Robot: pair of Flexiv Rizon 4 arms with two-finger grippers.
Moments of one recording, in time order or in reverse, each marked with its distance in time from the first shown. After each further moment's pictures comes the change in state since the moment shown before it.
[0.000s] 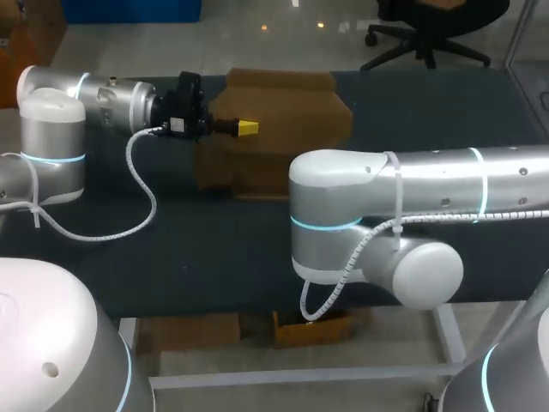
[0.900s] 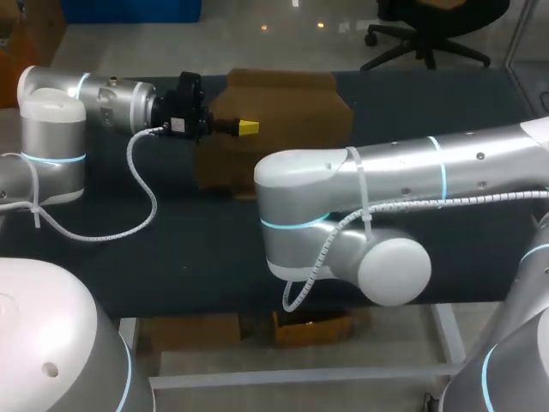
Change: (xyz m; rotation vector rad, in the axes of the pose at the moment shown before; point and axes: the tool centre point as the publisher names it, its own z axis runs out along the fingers) left arm 0.000 0.000 0.001 0.000 -0.001 0.000; right arm -0.003 0.000 0.008 0.029 -0.108 0.037
